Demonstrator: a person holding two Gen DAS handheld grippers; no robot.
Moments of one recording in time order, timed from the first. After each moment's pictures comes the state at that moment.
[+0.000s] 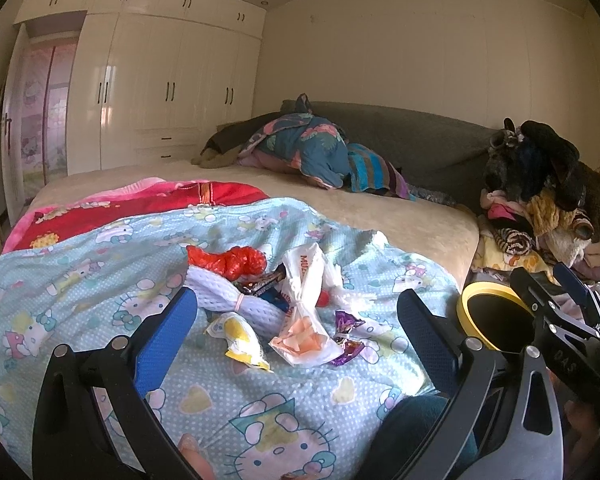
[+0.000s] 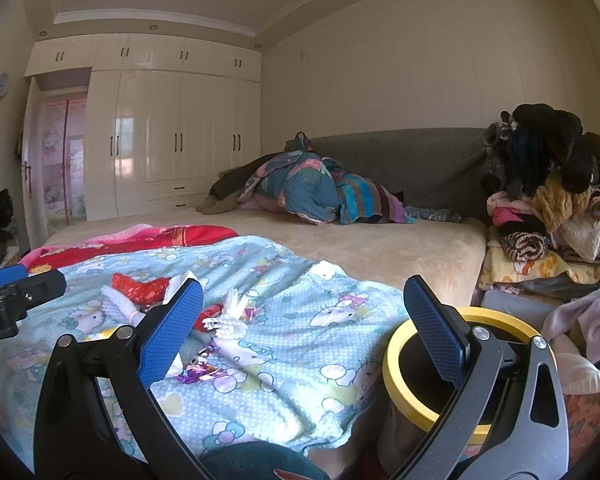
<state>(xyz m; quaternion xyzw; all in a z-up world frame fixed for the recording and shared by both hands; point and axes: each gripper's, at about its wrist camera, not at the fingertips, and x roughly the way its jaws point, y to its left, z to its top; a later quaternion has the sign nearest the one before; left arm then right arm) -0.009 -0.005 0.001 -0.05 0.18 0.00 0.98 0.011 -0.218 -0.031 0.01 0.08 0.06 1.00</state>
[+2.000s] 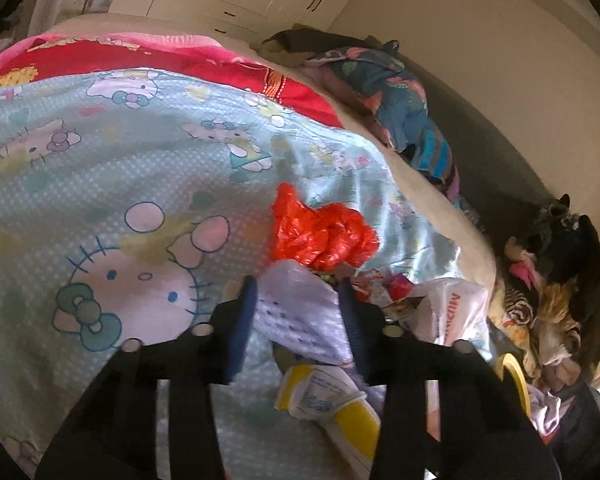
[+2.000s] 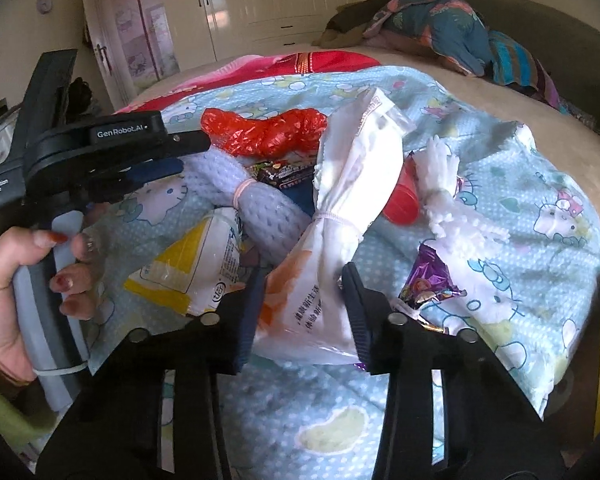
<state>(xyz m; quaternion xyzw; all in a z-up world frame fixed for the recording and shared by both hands) 0.163 0.148 -0.092 -0.28 0.32 0.01 0.90 0.142 -0.057 -0.112 -0.05 0.38 0.26 0.88</state>
